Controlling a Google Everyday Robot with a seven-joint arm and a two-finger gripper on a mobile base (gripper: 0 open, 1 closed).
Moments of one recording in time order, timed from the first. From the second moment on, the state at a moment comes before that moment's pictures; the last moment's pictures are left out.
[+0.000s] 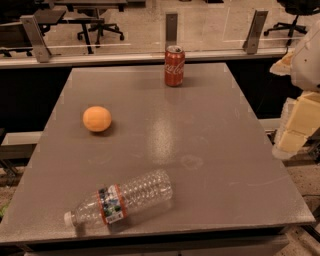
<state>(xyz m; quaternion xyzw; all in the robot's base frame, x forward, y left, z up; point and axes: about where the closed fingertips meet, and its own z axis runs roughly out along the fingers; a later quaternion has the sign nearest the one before) 0.438 -0.217 0.976 -0.60 0.78 -0.03 0.16</state>
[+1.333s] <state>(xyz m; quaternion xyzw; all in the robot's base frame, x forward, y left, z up) 0.549 -0.181 0.956 -0.57 0.79 -0.01 0.24</state>
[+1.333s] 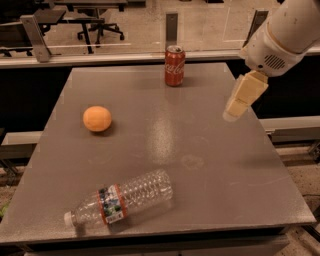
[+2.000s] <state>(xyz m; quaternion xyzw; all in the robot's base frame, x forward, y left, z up) 0.642 -0.146 0.937 -0.52 0.79 0.04 0.32</state>
